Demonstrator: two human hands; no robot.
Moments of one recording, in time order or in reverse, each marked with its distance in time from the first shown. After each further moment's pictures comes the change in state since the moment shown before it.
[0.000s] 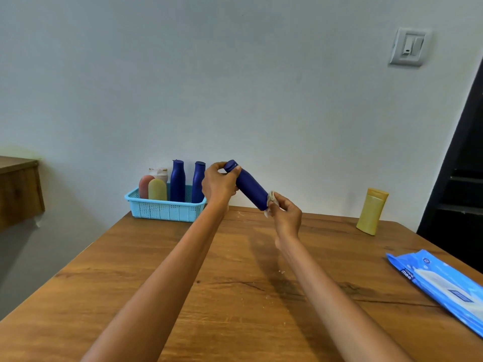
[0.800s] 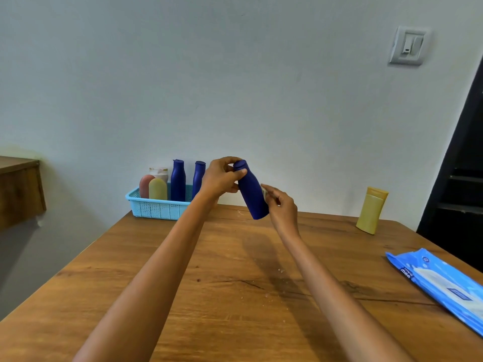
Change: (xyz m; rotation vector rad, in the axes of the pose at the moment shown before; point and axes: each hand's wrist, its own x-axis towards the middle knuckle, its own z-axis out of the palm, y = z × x) left_hand 0.013 0.012 -0.018 0.159 -0.392 0.134; right_hand 0.003 -0.010 -0.002 -0.437 -0.247 -0.334
